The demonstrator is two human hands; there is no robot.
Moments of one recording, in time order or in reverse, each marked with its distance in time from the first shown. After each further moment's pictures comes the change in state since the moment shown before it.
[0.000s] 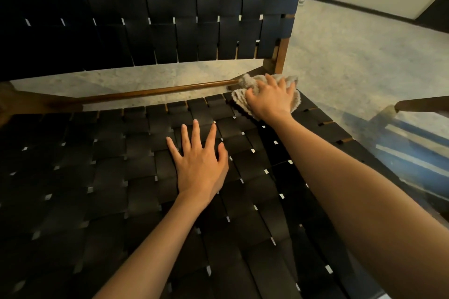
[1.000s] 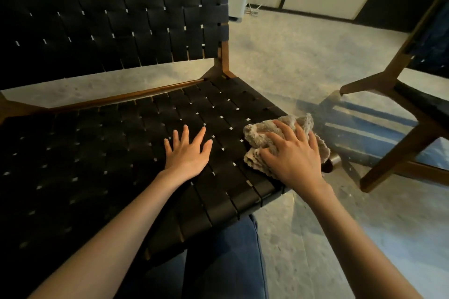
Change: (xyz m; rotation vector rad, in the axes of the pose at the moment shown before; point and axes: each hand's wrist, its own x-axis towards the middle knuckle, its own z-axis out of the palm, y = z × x) left_hand -0.063 0.048 -0.026 -0.120 -0.356 0.083; right_hand -0.275 0.101 -0.112 -0.001 -0.021 0.055
